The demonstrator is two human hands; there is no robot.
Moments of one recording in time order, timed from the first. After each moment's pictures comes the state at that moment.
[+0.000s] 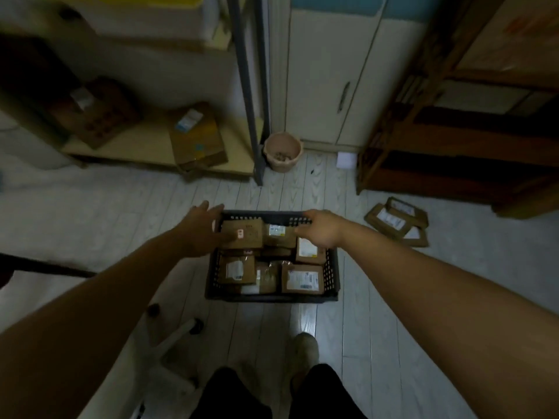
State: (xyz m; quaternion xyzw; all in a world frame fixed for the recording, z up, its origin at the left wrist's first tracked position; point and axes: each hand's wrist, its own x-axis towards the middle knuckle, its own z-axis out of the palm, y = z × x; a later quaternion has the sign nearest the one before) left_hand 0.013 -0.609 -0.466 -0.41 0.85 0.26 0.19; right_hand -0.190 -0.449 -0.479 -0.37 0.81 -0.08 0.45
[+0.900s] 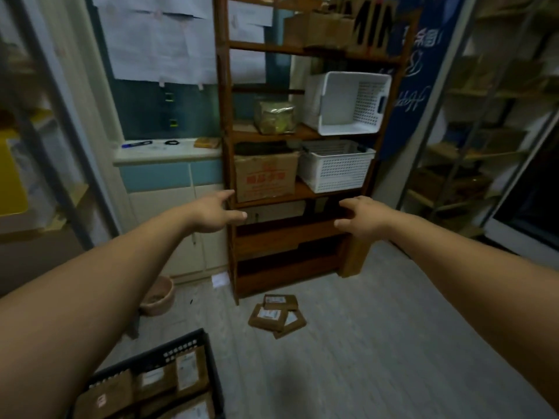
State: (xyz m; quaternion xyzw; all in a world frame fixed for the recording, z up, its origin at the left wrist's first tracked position) left_hand -0.206 -0.316 -0.176 -0.12 0.95 0.27 0.00; right_hand -0.314 -0.034 -0.174 -0.17 0.98 -0.09 0.08
